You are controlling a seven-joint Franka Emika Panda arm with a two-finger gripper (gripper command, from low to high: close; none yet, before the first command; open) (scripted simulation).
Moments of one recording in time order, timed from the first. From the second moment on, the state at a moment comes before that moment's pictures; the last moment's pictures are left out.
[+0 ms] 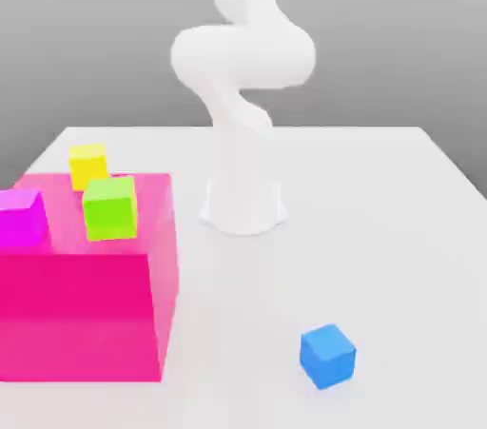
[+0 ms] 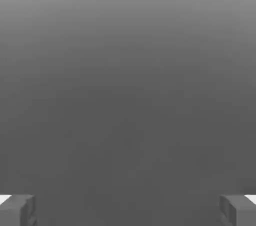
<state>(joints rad) 0.02 -0.71 0.00 -2.34 0.00 2.35 0.78</state>
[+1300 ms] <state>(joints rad) 0.20 0.24 0.06 -2.65 -0.06 2.89 0.67</state>
